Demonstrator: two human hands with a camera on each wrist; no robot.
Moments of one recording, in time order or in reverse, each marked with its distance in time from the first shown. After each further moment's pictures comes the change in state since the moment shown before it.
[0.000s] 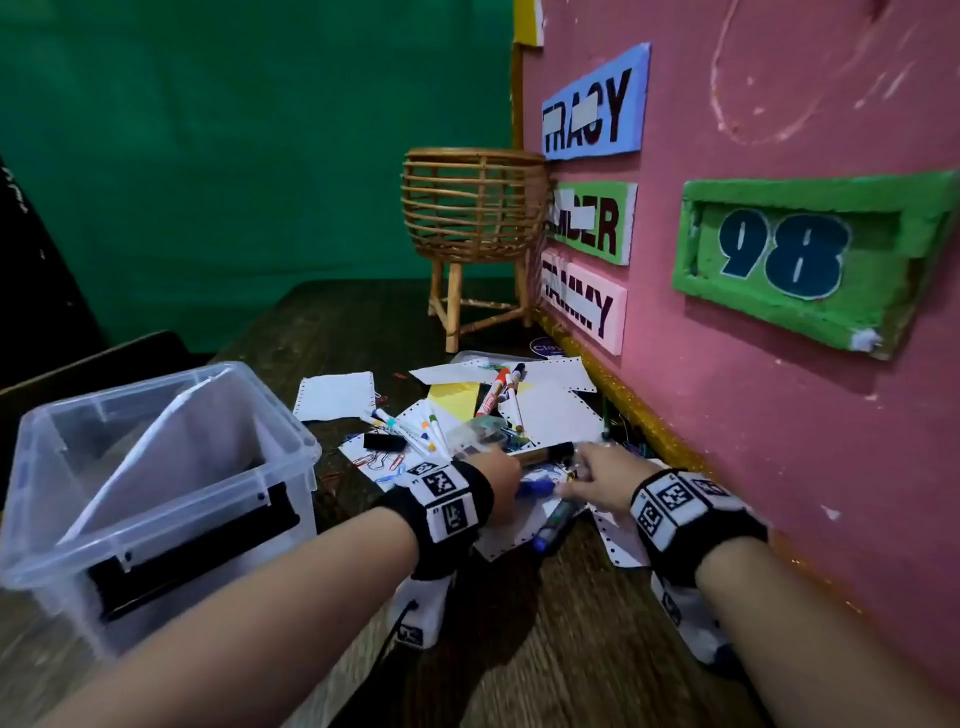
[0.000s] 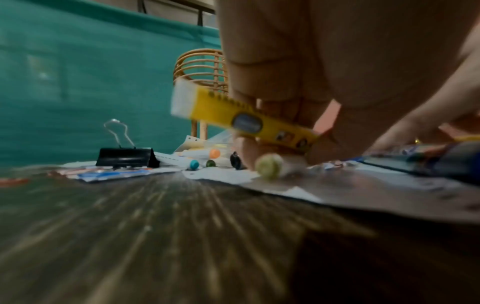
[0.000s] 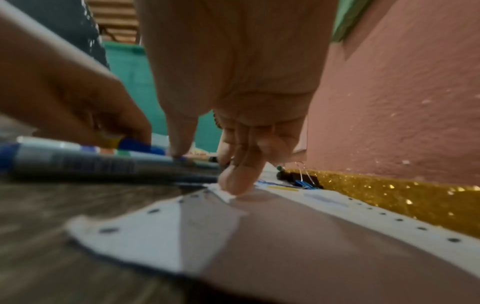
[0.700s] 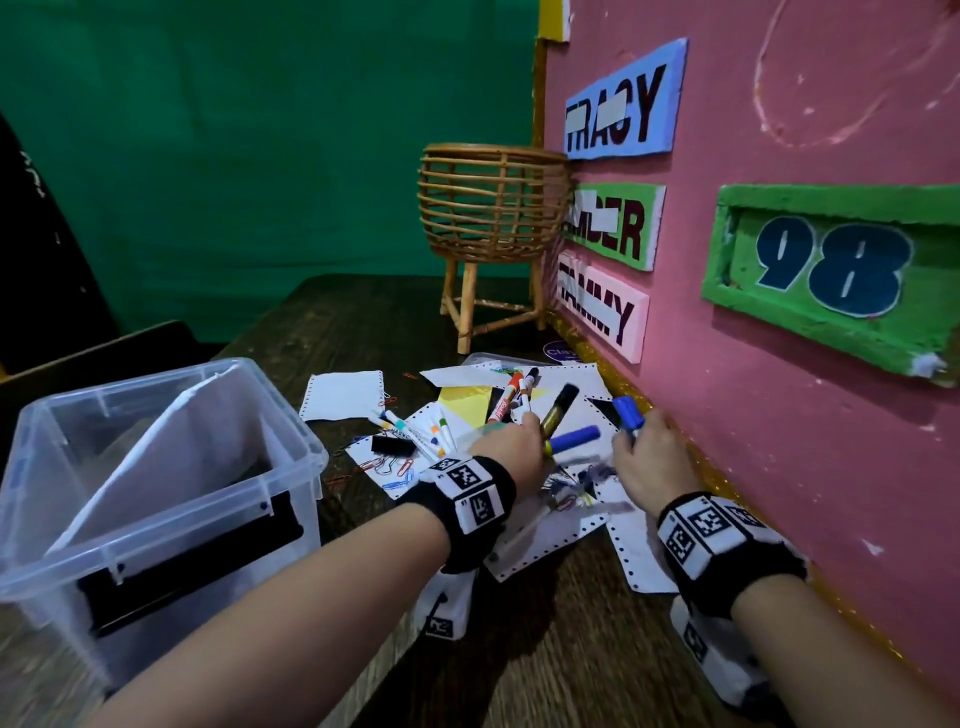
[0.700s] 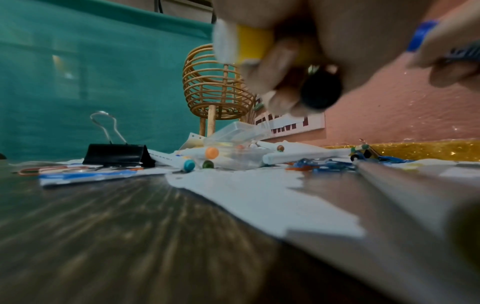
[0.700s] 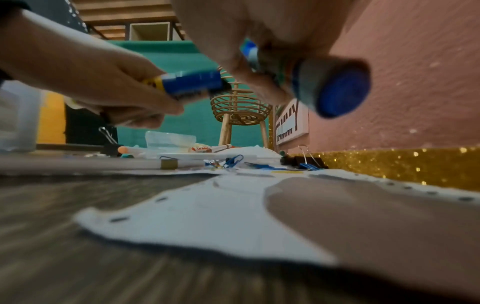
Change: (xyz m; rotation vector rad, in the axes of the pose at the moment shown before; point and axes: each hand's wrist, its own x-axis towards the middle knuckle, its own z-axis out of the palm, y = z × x) left_hand 0.028 -0.008 -0.004 -0.325 0.321 -0.085; right_hand 0.003 0.001 -0.007 0.312 0.583 0.172
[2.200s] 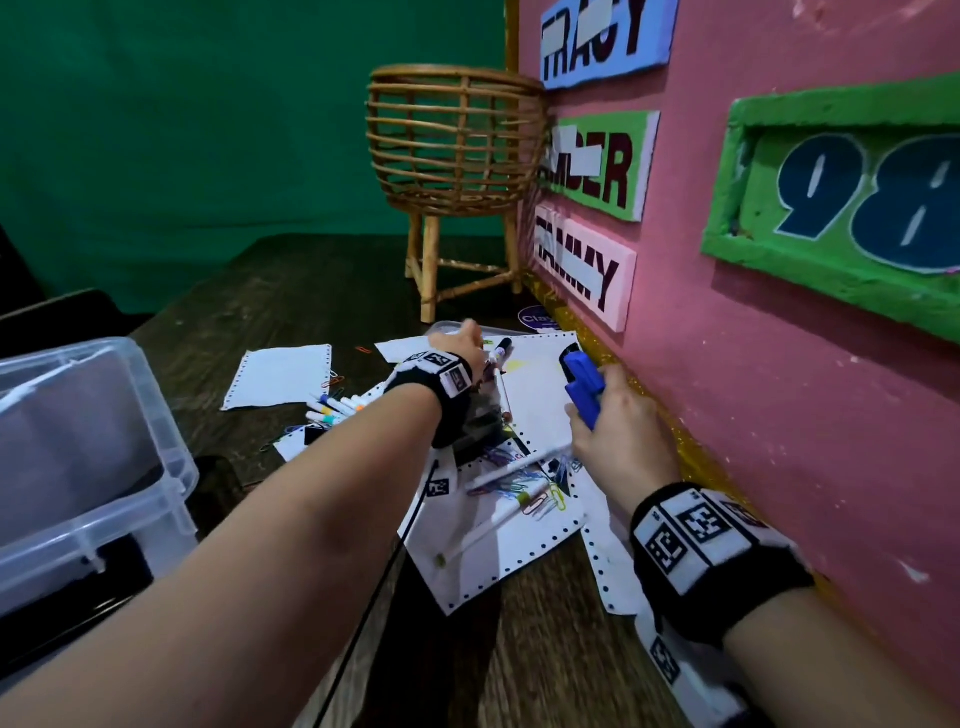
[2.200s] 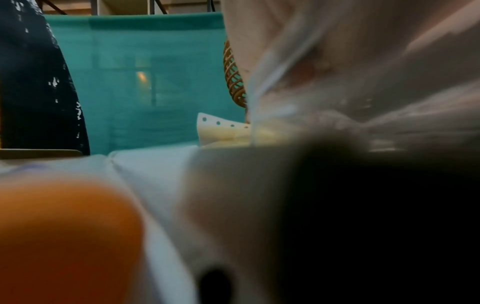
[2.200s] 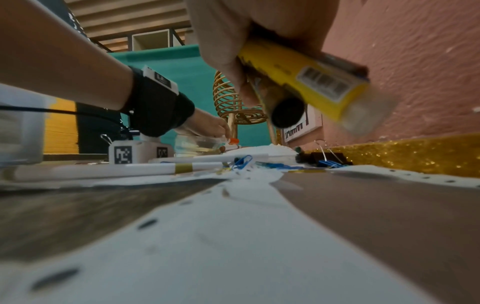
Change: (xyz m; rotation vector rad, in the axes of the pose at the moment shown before) left_hand 0.166 -0.045 0.019 0.041 -0.050 -0.308; right_hand 0.023 -0.004 0.010 -0.016 0.002 -0.132
